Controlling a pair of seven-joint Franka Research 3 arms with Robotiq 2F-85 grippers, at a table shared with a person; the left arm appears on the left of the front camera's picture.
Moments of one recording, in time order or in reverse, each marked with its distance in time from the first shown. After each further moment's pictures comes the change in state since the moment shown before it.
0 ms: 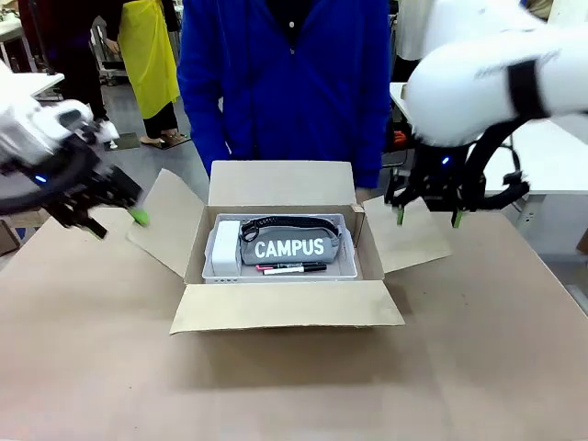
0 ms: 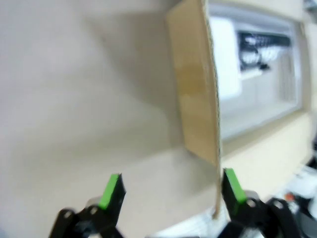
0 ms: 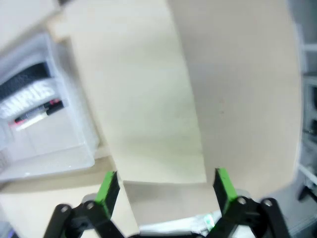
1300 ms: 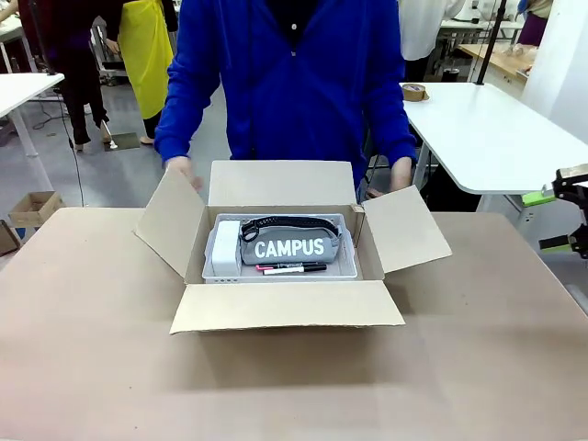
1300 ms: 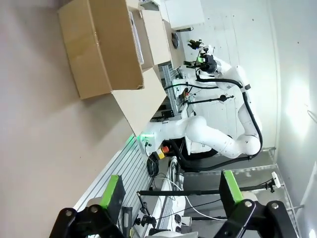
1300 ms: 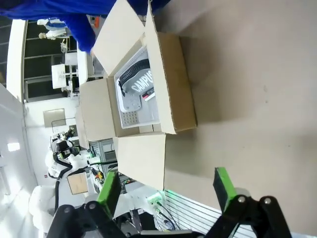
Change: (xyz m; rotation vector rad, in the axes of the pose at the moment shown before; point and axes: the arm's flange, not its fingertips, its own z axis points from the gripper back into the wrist) left arm -0.092 0.183 0.101 -0.853 -0.024 -0.019; right arm -0.062 -0.266 -0.033 0.963 -0.072 -0.154
